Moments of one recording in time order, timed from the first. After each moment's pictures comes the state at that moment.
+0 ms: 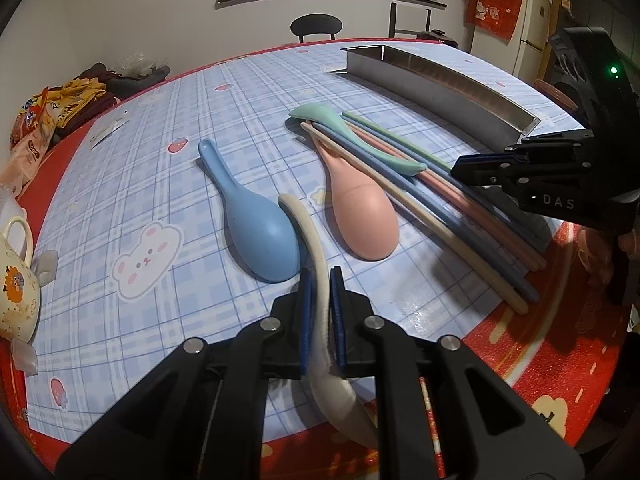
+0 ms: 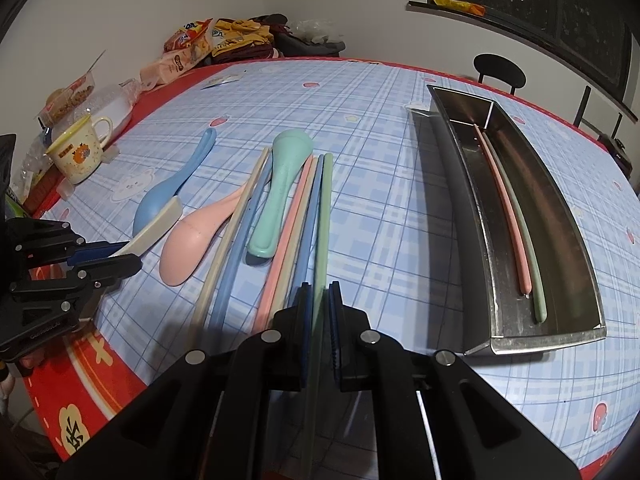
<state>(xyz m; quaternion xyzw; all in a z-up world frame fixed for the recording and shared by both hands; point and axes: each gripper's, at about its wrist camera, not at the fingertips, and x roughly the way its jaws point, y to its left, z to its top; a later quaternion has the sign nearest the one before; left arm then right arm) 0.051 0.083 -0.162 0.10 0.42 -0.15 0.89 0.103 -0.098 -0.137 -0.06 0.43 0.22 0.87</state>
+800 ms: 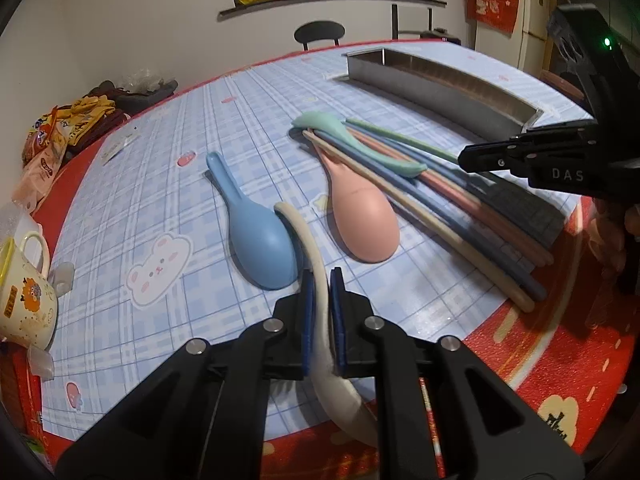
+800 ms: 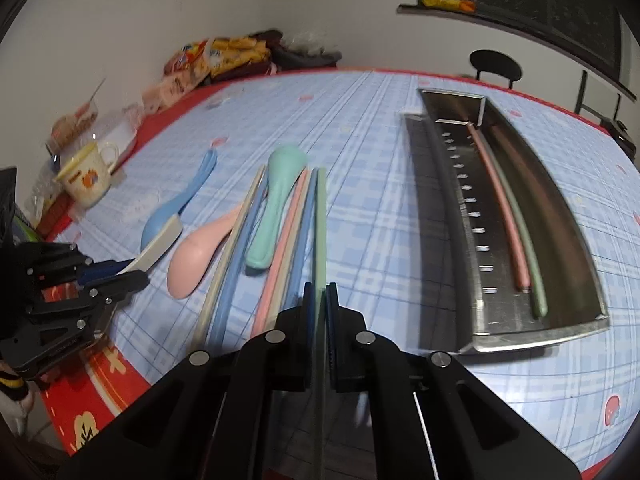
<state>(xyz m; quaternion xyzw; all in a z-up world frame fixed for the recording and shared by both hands) 0.043 0.074 -0.158 0.13 0.40 -0.13 0.90 0.103 -0.117 -0.132 -0.01 0.41 0.23 0.88</state>
